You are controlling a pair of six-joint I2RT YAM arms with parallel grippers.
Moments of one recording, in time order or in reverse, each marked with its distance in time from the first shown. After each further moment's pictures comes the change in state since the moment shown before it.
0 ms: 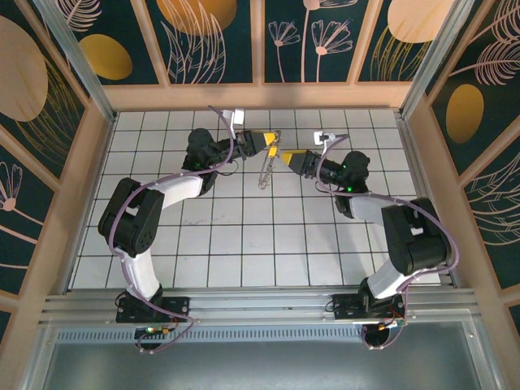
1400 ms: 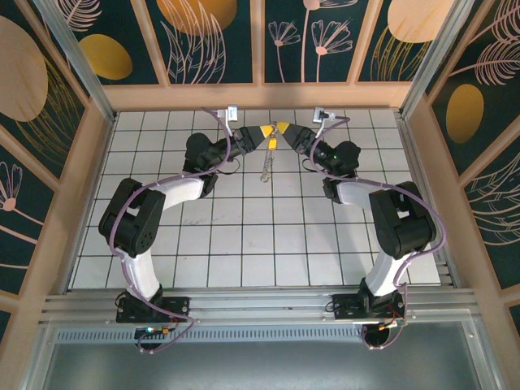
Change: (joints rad) left arm -0.013 0.000 -0.025 0.127 -0.132 -0.153; right arm 0.069 0.179 0.214 0.212 0.234 0.277
